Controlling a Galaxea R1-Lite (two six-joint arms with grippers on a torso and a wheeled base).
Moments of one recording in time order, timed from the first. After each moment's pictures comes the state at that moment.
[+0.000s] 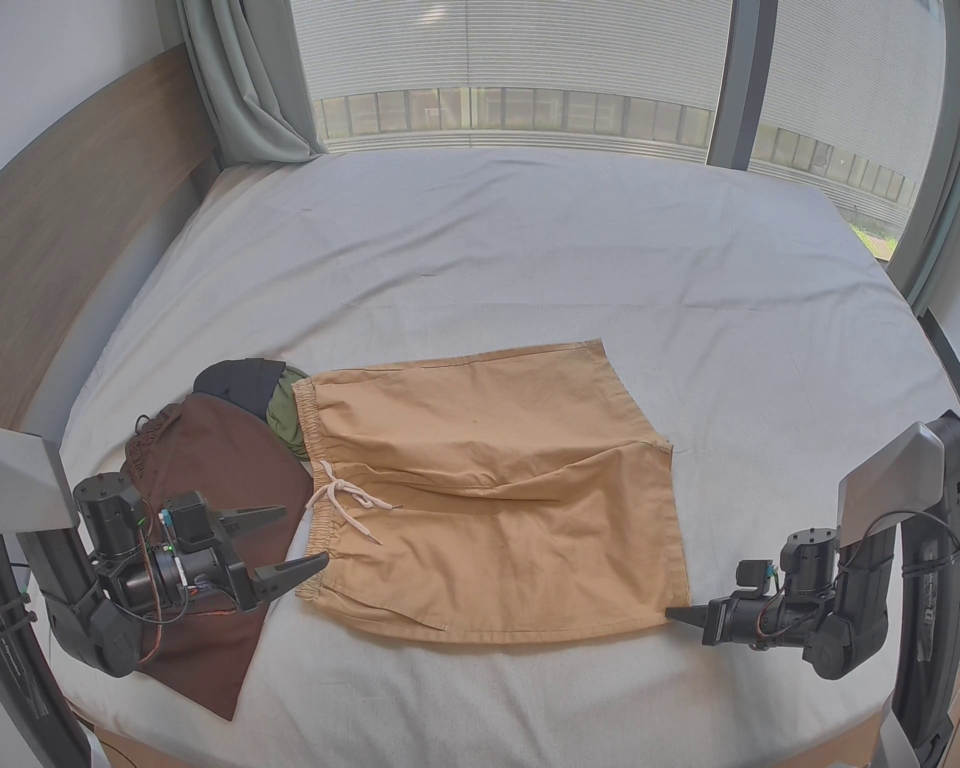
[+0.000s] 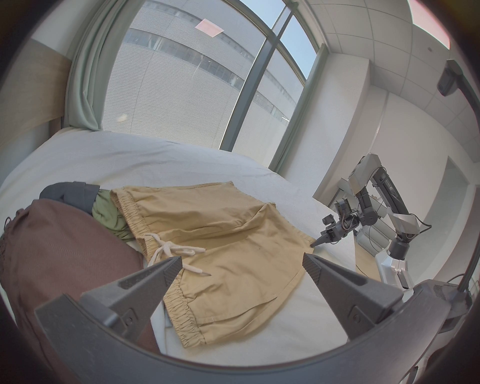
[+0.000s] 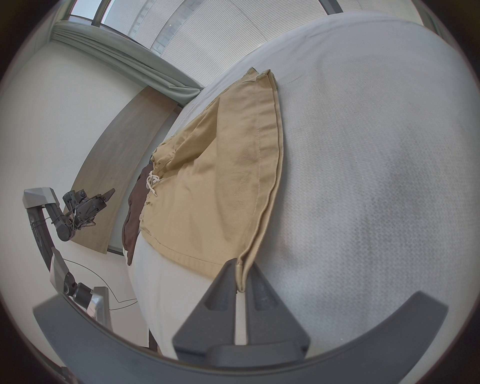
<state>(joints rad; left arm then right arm) 0.00 2.06 -0.23 -1.55 -0.83 0.06 0.15 2.43 -0.23 -1.54 0.56 0.29</state>
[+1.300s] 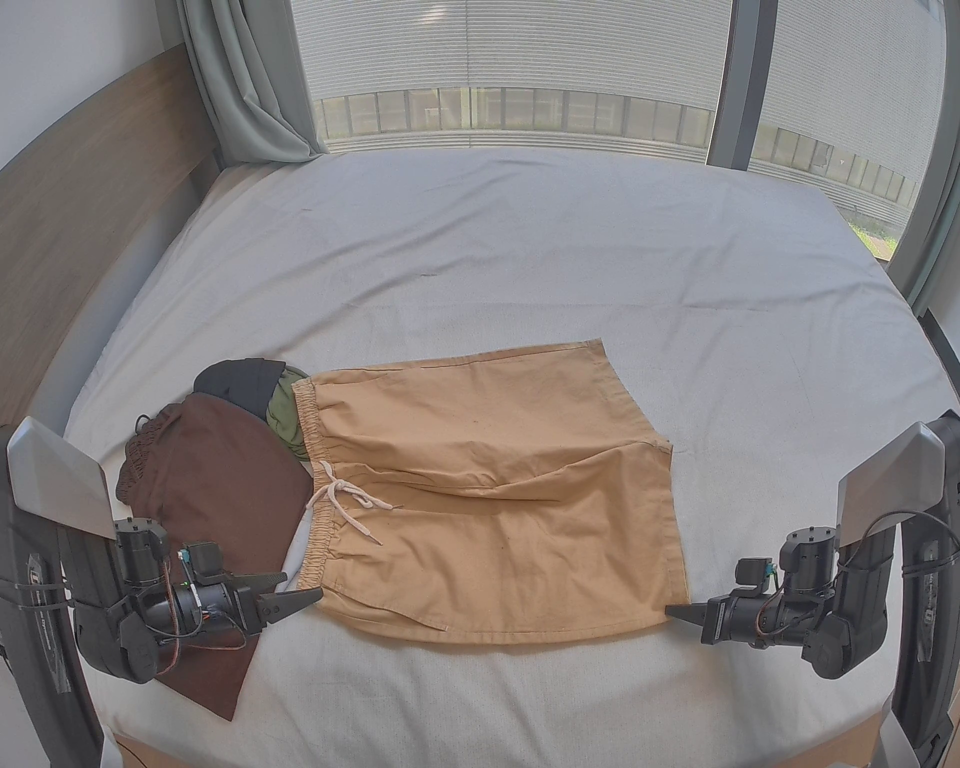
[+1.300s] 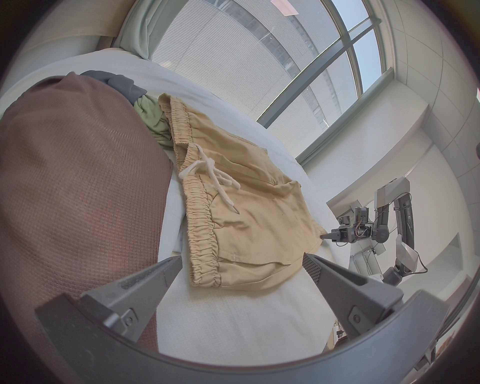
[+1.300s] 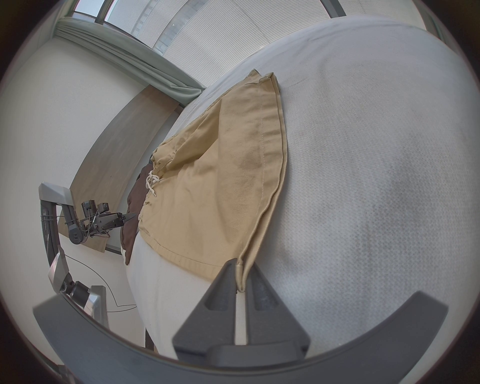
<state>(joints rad) 0.09 2.33 -0.24 -1.55 -0.84 -0.11 0.15 2.43 -0.24 -1.54 0.55 0.28</state>
